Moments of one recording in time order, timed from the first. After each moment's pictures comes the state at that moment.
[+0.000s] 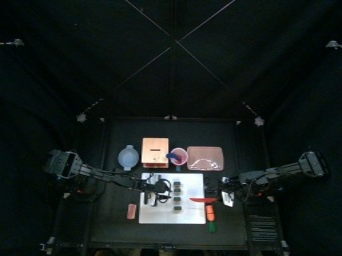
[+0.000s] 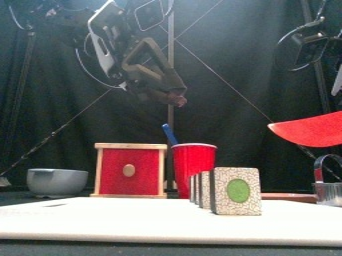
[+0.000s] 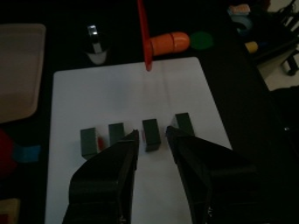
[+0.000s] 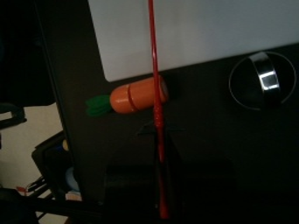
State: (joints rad) left arm -0.13 -0.02 0.65 -0.03 -0.13 0.00; right arm 0.13 -0.67 1.03 0.33 0.73 0.21
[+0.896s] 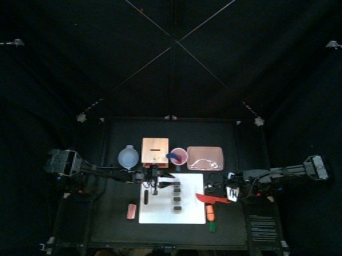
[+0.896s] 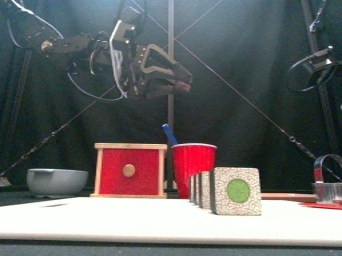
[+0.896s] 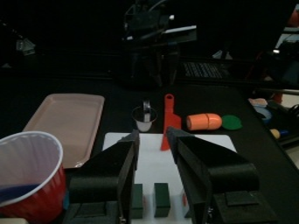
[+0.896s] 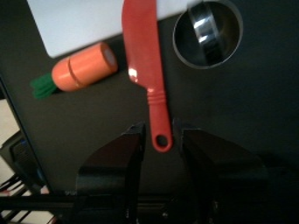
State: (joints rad) left arm -0.03 -0.02 0.78 -0.09 -0.62 0.01; right arm 0.03 -0.76 1.11 0.21 0.81 0.20
